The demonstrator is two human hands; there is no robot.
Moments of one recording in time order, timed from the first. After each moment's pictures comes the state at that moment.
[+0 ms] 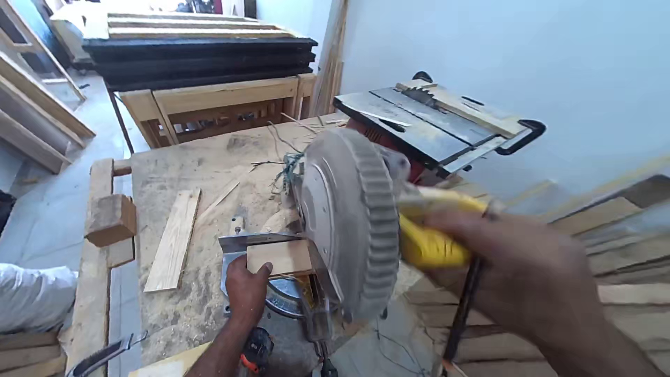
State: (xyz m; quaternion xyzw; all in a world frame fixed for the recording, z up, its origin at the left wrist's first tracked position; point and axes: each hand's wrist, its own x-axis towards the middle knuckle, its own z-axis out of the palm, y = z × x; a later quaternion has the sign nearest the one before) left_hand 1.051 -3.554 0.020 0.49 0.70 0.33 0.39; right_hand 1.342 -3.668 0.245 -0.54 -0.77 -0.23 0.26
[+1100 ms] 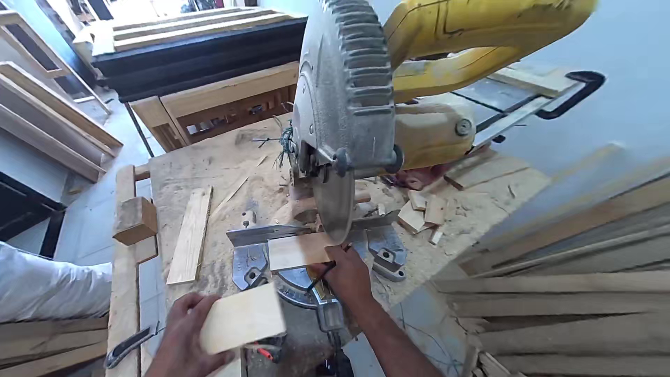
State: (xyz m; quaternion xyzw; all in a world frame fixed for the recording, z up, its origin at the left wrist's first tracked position) left_hand 0.915 -3.627 0.056 0.77 0.55 0.20 0.26; right_hand 1.268 -3.580 -0.005 -0.76 -0.60 0.15 0.20
